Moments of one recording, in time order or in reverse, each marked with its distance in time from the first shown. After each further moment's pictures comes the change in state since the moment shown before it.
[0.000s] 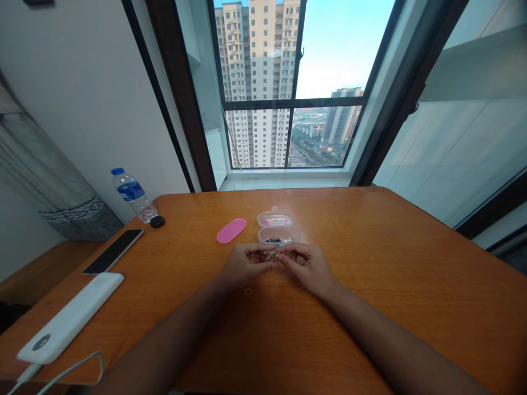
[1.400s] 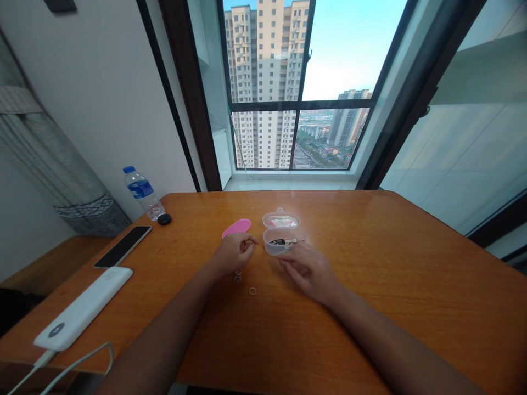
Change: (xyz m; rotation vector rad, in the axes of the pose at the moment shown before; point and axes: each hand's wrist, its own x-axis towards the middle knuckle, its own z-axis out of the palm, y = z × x) left_hand 0.008 0.005 -0.051 0.708 0.071 0.039; right_hand -0.004 -0.006 -0.007 -0.678 -0.102 -0.389
